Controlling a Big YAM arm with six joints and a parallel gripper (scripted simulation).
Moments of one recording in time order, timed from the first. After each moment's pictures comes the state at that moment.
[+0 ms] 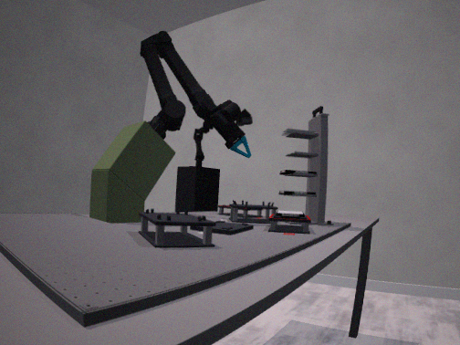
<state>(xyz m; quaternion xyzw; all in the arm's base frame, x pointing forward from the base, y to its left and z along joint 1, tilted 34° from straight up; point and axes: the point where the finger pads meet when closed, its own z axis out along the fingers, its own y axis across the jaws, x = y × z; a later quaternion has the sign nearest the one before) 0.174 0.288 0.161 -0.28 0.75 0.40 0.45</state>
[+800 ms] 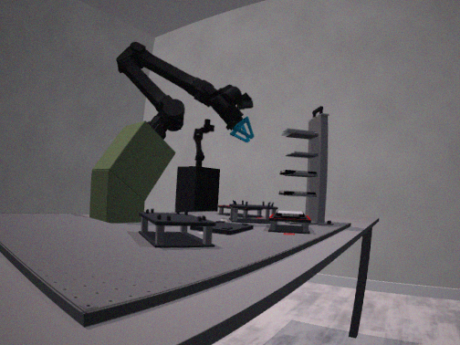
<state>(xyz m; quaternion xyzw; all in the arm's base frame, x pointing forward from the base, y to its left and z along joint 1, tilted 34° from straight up) 0.174 0.251 0.214 -0.27 0.76 0.40 0.44</state>
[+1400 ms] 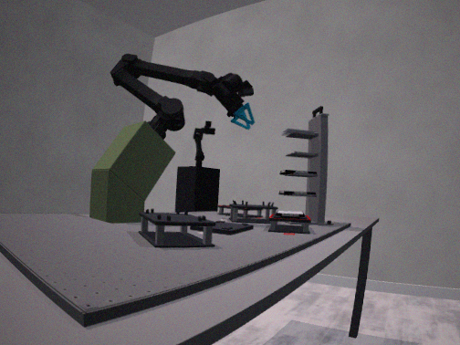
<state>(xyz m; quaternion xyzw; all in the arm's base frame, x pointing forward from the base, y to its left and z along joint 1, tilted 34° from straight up) 0.173 0.222 0.258 -0.27 0.76 0.40 0.44</state>
